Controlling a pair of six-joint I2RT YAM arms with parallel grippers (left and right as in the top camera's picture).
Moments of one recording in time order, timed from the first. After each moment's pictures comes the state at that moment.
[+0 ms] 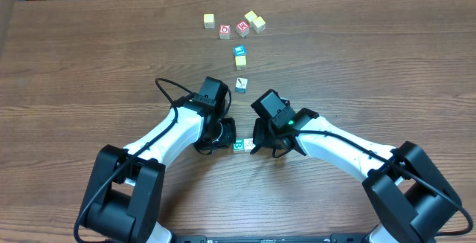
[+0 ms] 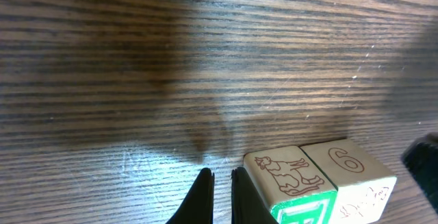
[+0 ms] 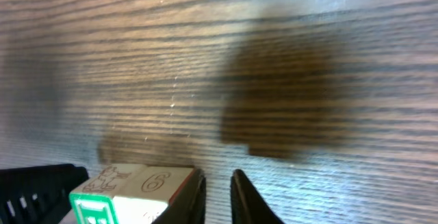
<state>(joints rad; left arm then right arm) -0.38 1.72 0.96 -0.68 0.21 -0.46 0.71 1.78 1.02 -0.47 -0.08 0.85</state>
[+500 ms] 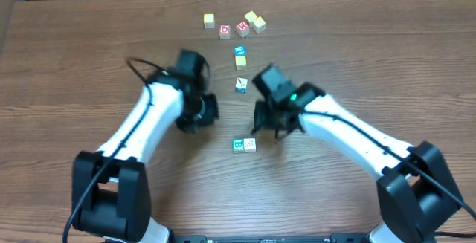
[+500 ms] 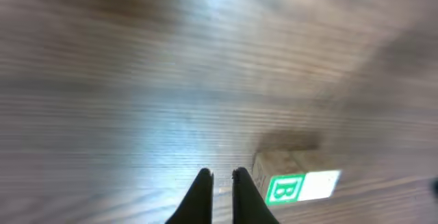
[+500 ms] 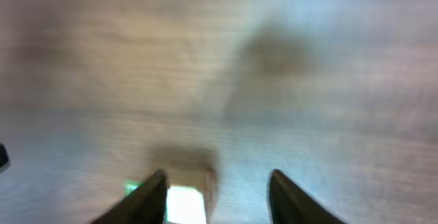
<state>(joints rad) -0.20 1.72 1.26 -0.99 0.20 -0.41 0.64 1.78 1.32 -0.74 -0.06 0.71</state>
